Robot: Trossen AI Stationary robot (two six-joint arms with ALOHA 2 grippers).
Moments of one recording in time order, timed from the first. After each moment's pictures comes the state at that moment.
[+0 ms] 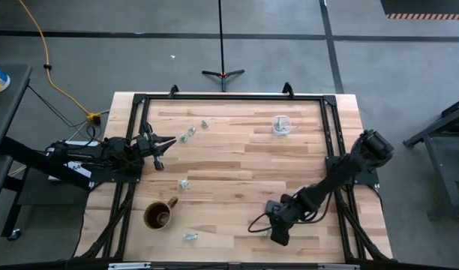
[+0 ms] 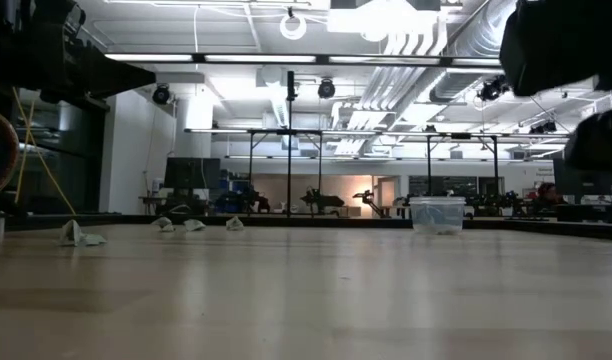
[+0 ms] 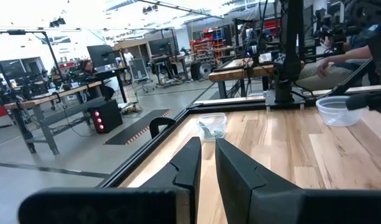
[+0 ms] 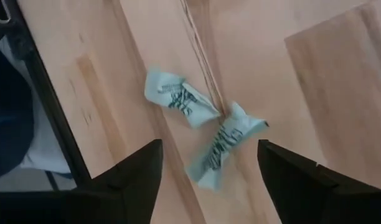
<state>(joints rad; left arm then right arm) -0.10 0.01 0.05 0.05 -0.46 0.24 0.63 1.73 0.98 -0.39 -0.07 1.08</state>
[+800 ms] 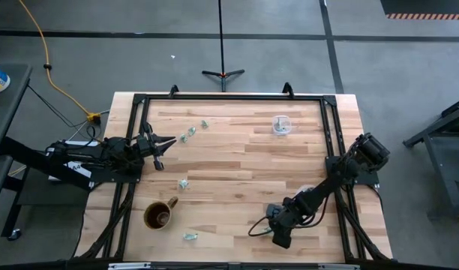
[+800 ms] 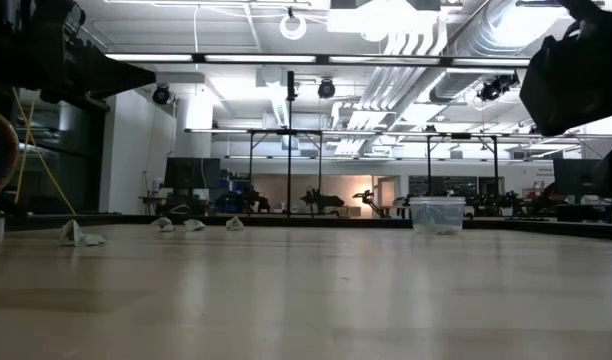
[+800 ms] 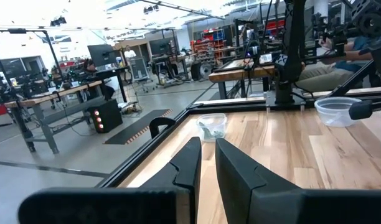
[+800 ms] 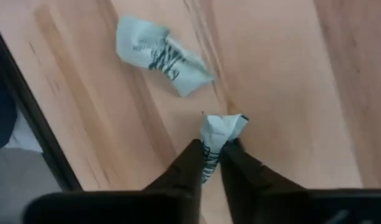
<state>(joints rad) -0.10 0.01 0.05 0.05 -0.46 0.23 0.65 1.79 0.98 -0.41 -0.15 1.09</state>
